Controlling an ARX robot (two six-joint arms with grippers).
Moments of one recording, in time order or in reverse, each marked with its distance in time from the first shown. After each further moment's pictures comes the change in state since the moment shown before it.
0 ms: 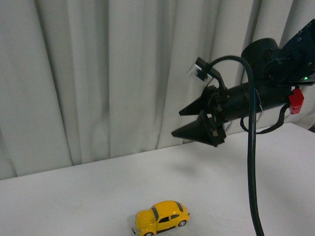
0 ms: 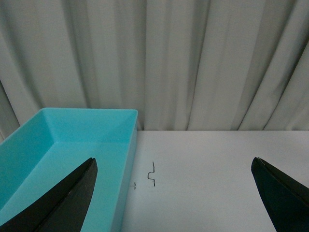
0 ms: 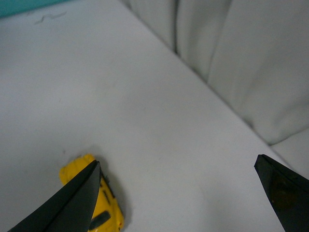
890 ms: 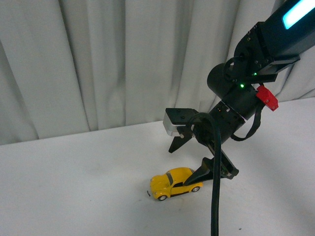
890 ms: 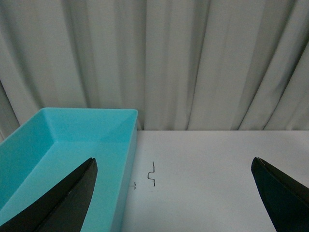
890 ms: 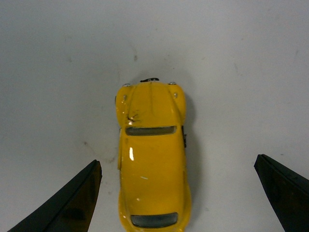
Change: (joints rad) left arm 0.000 0.000 0.000 0.000 0.000 0.000; right arm 0.178 0.299 0.241 -0.573 0.253 -0.714
